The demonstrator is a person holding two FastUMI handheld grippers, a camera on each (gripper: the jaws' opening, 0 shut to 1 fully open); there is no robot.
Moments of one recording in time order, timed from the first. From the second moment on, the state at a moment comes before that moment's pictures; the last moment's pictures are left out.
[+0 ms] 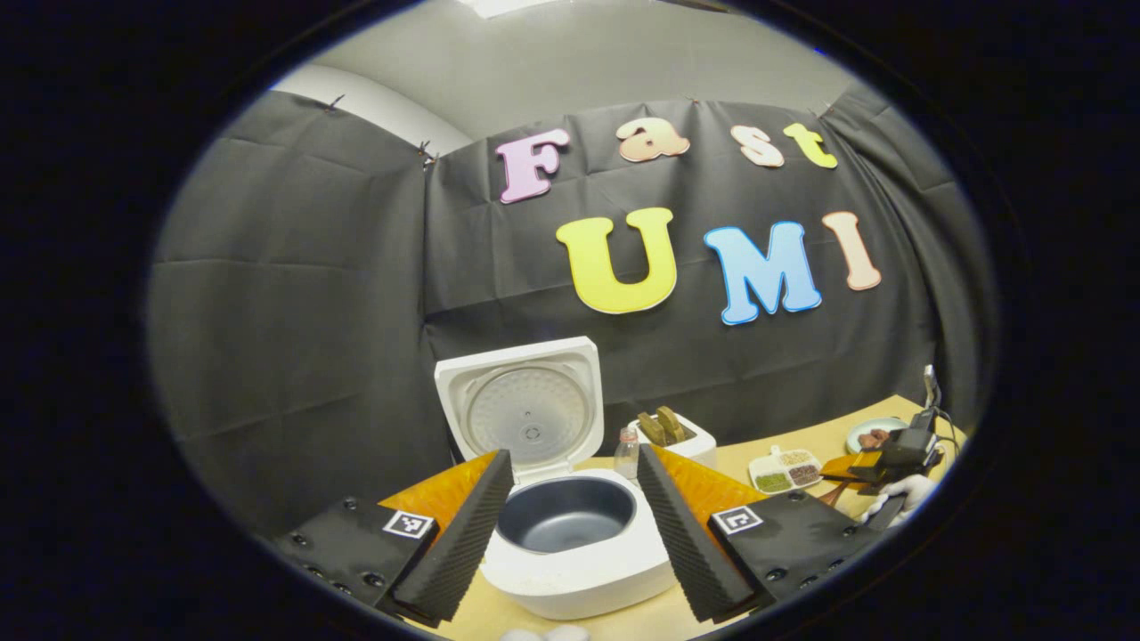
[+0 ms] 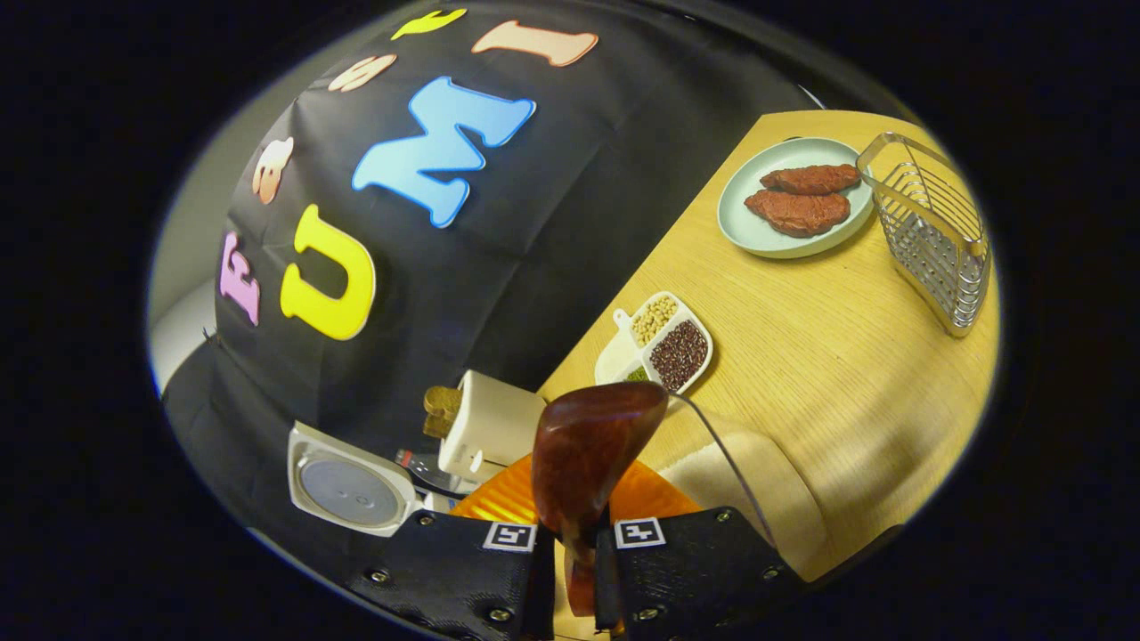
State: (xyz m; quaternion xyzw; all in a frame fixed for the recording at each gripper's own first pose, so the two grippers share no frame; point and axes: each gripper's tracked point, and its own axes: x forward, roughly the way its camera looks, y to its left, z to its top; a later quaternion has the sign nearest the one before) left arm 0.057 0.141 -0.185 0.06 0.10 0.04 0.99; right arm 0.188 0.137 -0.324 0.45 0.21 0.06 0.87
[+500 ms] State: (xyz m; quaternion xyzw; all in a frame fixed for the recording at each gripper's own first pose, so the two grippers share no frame) left arm 0.054 0.140 -0.181 0.06 0.10 0.04 0.99; right arm 0.193 0.108 -0.272 0.53 0.16 0.05 0.83
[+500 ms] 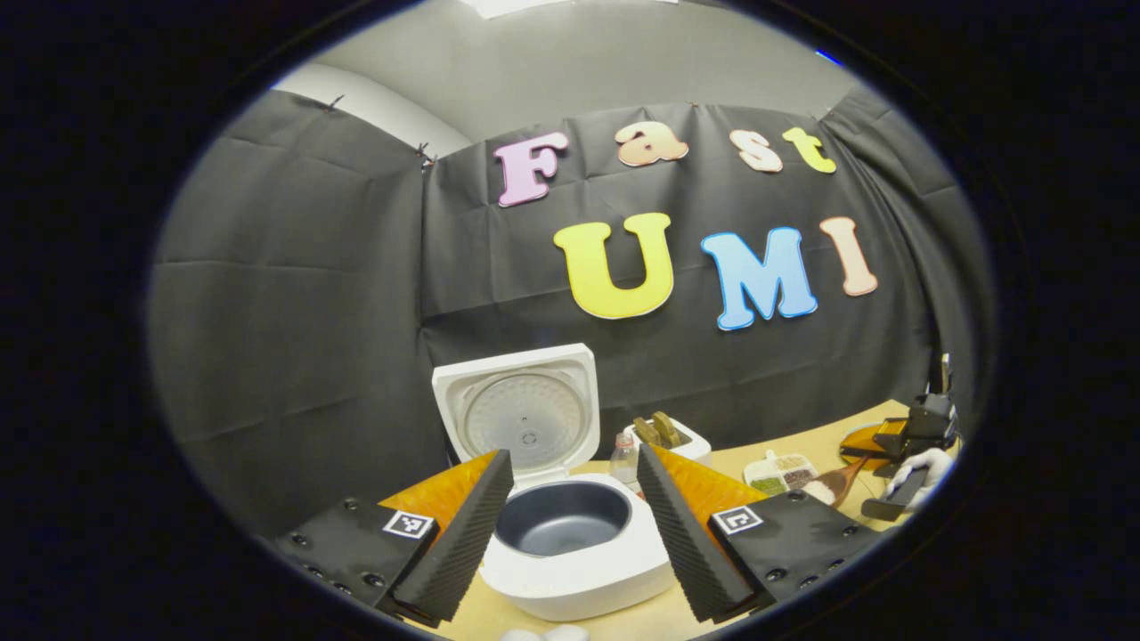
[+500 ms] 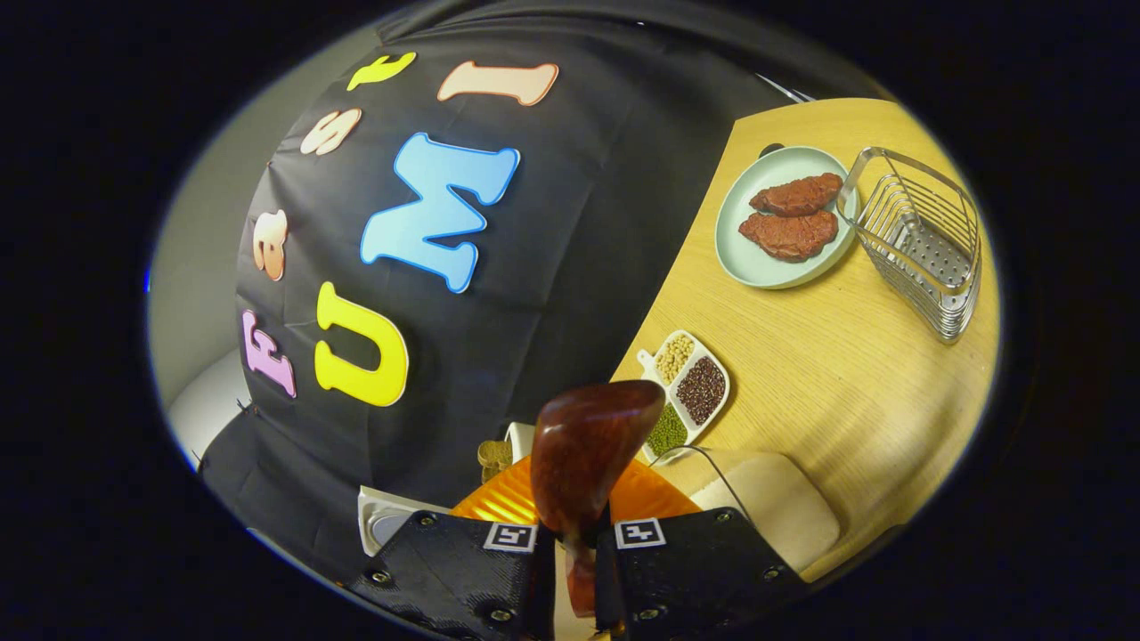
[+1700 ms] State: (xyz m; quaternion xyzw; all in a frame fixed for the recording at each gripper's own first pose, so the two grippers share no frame) left arm -0.005 0.222 -0.220 0.04 0.12 0.10 0.99; right arm 0.209 0.381 -0.129 0.55 0.19 0.18 0.79
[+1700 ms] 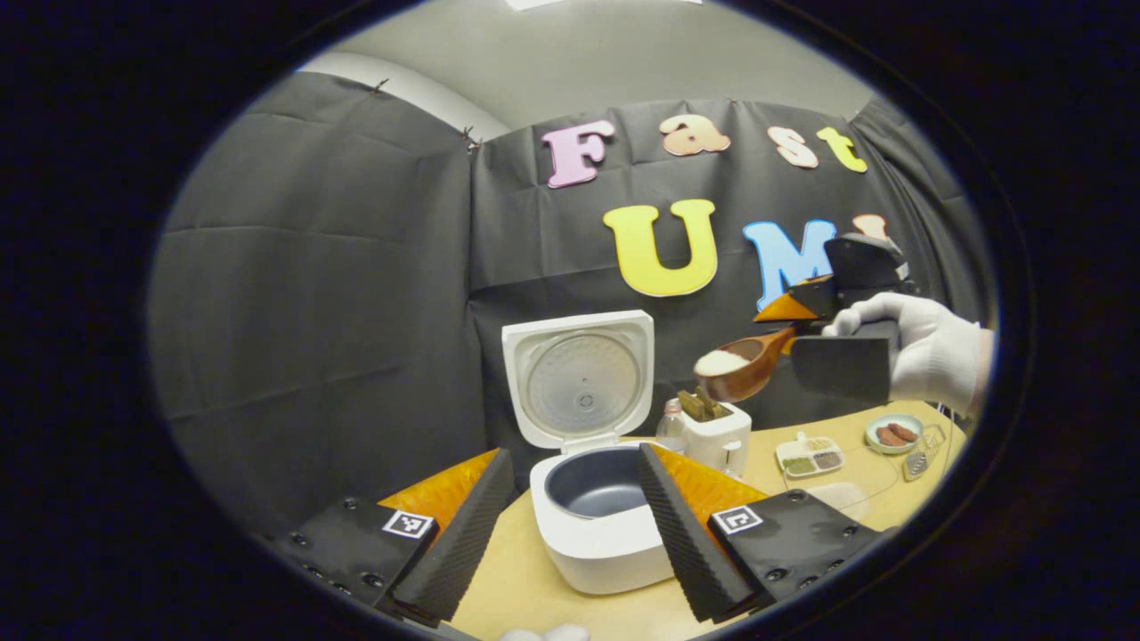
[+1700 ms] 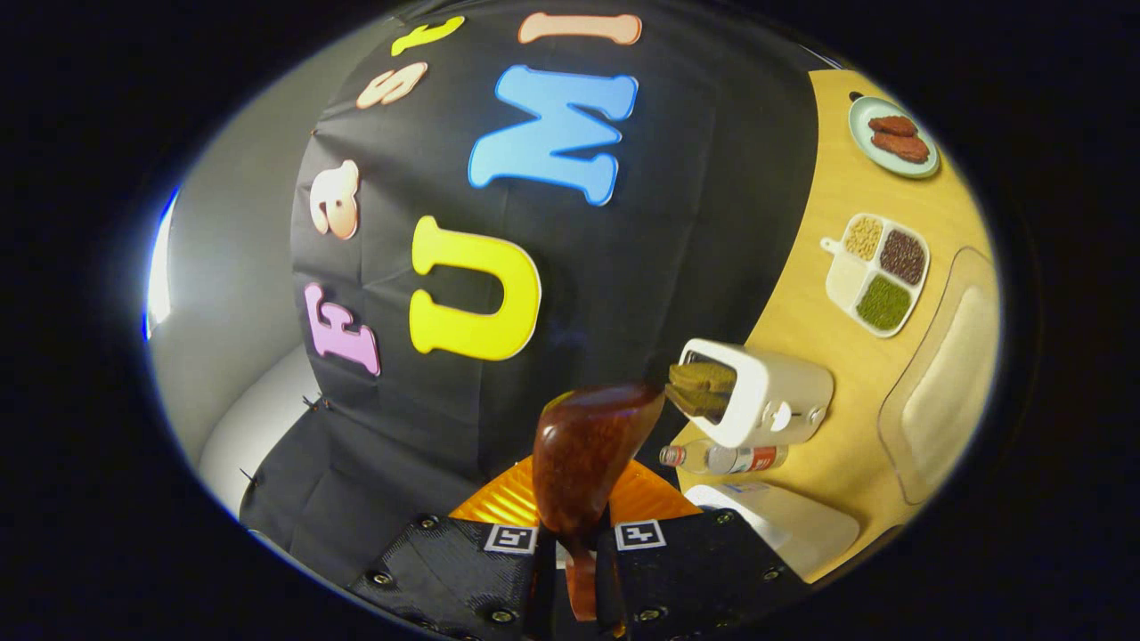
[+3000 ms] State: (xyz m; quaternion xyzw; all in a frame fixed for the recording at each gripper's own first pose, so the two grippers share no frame) left arm -0.048 0.257 -0.221 0.06 0.15 0.17 0.97; right arm 0.198 0.519 -0.192 -0.09 0.00 0.26 0.96
